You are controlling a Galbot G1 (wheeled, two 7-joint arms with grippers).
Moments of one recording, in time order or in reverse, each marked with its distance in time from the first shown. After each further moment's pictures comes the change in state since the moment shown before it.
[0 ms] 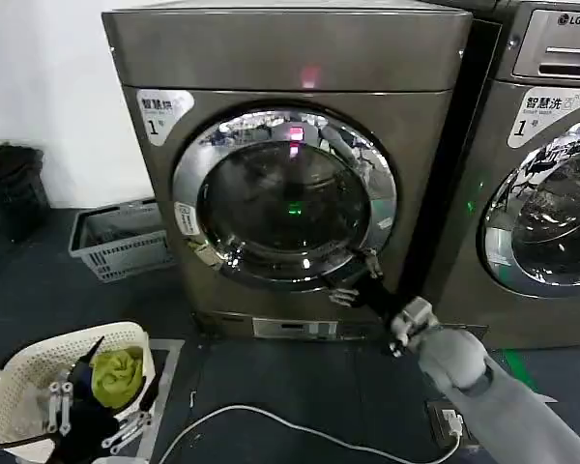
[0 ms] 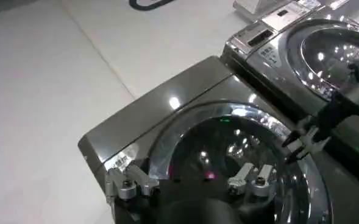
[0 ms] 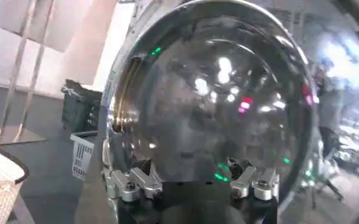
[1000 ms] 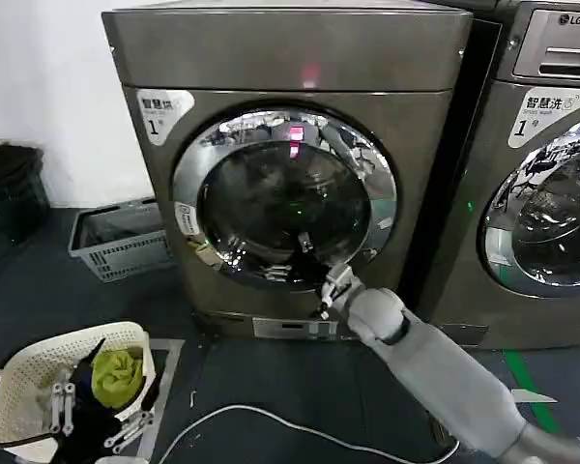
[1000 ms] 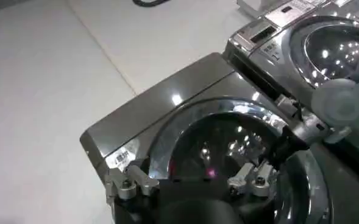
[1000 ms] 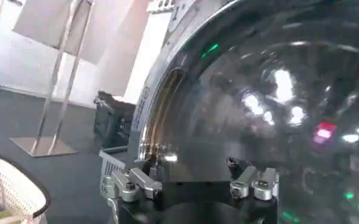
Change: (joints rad) left arm -0.010 -0.017 0.007 0.016 0.005 -0.003 0.003; right arm 0.277 0.249 -0.247 -0.259 0.006 -0.008 0.005
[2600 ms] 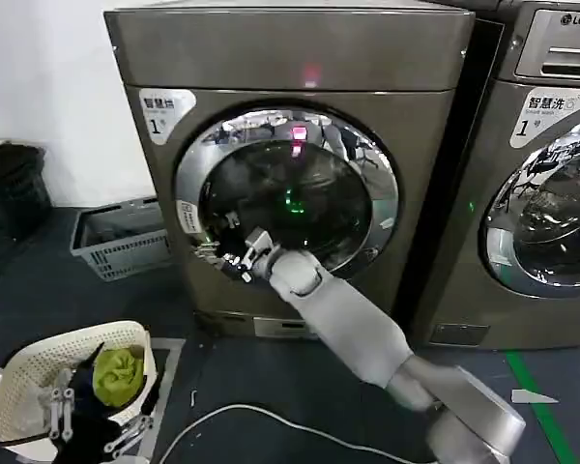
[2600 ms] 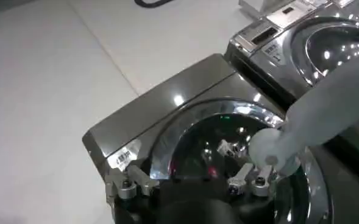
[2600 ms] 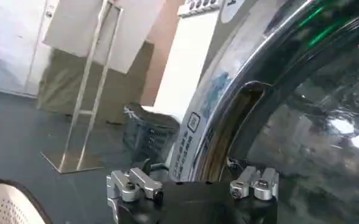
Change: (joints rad) left arm 0.012 -0.020 0.001 -0.001 0.003 -0.023 0.003; right arm 0.224 0.376 -0.055 -0.471 -0.003 0.093 -0.155
